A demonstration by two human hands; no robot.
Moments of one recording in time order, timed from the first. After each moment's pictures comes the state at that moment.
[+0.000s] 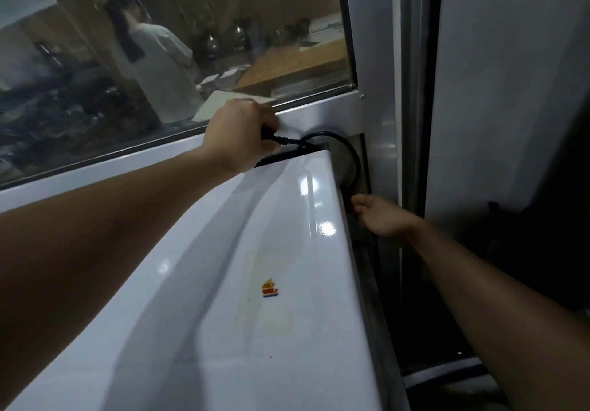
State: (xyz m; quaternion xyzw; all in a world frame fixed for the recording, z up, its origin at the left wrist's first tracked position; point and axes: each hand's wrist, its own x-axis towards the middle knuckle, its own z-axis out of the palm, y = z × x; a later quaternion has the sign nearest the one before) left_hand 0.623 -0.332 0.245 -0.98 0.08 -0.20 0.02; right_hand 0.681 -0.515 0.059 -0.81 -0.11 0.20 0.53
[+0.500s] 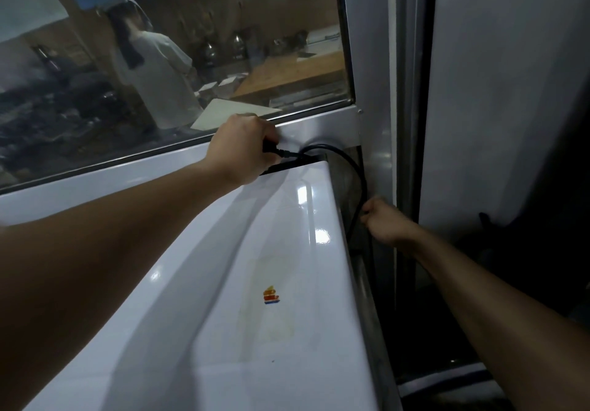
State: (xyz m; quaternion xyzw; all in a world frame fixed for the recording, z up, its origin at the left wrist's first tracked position) left_hand 0.621 -0.329 0.243 -0.98 0.08 -0.19 0.01; right_hand 0.676 -0.528 0.068 -0.88 -0.07 0.14 0.45
